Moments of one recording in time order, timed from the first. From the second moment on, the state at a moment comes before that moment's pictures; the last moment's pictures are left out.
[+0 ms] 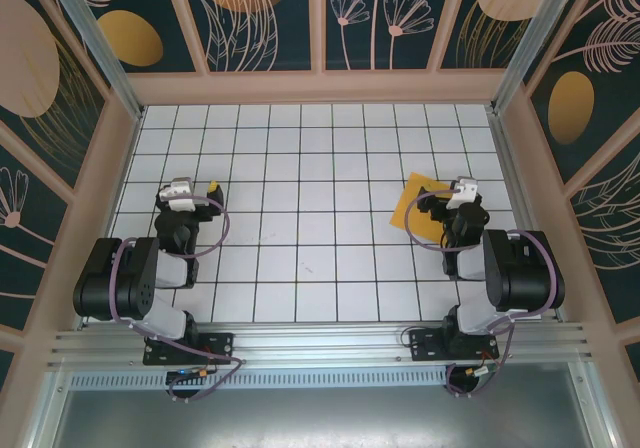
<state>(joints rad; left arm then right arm) 0.01 1.54 0.20 1.27 -0.01 -0.06 -0.03 1.54 0.22 1.11 -0.03 0.10</state>
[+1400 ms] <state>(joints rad) 0.01 1.04 0.30 0.76 -0.19 -0.46 -0.03 1.55 0.88 0.13 -0.17 0.40</state>
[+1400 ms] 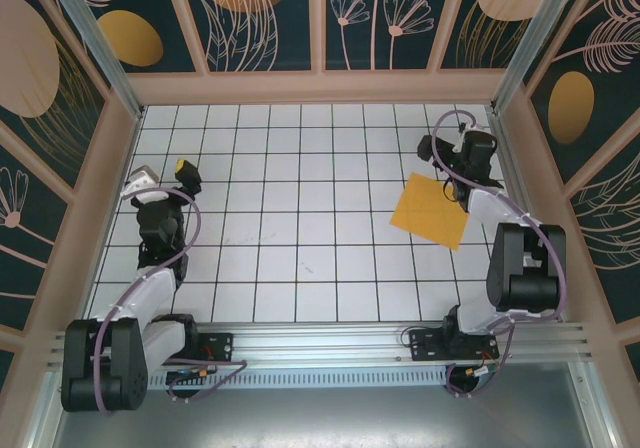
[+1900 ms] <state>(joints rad) -0.14 1.13 0.45 0.31 0.10 -0.63 0.17 1.71 0.98 -0.24 -0.25 0.50</state>
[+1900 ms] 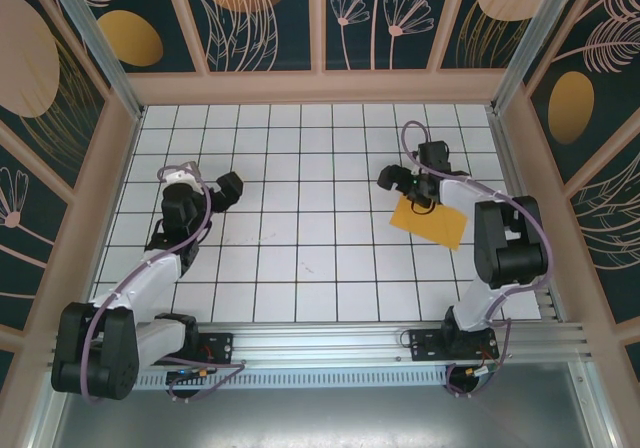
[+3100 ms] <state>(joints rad) -0.19 1.13 0.45 0.15 0.23 -0.61 0.47 1.73 1.18 -0.55 -0.04 0.44</state>
